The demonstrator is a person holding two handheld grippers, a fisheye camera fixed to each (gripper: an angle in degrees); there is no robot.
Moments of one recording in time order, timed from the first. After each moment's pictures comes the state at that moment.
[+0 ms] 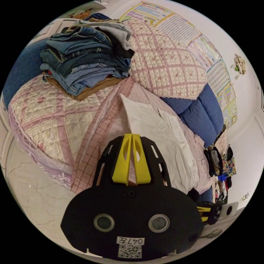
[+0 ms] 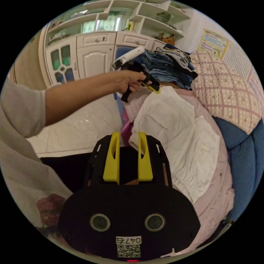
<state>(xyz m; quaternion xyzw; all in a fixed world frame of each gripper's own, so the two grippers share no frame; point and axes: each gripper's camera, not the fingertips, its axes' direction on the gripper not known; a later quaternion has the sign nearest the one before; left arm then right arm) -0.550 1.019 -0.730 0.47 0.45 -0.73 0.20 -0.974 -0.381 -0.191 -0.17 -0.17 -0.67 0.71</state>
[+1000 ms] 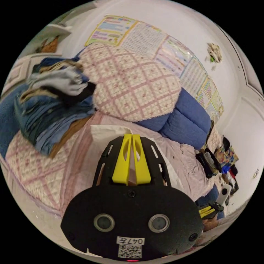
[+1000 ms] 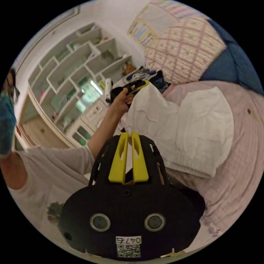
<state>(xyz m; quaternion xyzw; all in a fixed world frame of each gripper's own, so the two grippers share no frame) -0.655 0.797 -0.743 0.58 0.33 -0.71 0.23 -0.751 -0.429 -0.036 -0.24 -0.45 -0.23 0.83</state>
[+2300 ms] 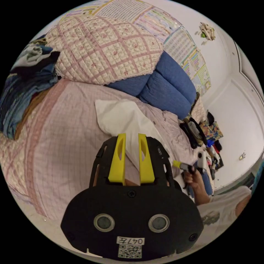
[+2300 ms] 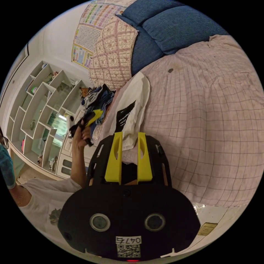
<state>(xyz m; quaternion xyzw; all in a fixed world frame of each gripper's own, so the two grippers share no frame) -0.480 0.465 -0.732 0.62 0.45 -0.57 0.29 -0.430 -0.319 0.219 -0.25 -0.30 -0.08 0.92</state>
